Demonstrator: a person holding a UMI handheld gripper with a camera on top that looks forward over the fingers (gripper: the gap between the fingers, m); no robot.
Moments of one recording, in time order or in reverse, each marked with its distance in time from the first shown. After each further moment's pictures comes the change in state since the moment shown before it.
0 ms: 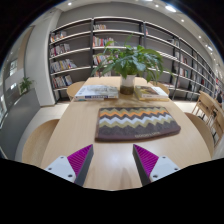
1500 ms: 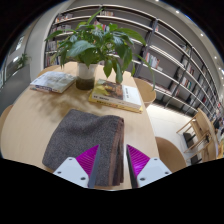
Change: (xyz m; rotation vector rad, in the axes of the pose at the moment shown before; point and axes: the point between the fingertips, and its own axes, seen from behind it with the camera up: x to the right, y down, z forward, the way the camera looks) arm 0.272 -0.069 0.137 -0.122 0.077 -0.250
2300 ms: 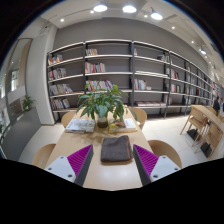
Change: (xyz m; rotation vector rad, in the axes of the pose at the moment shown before) arm -0.046 -0.053 -0.336 0.316 -0.060 0.278
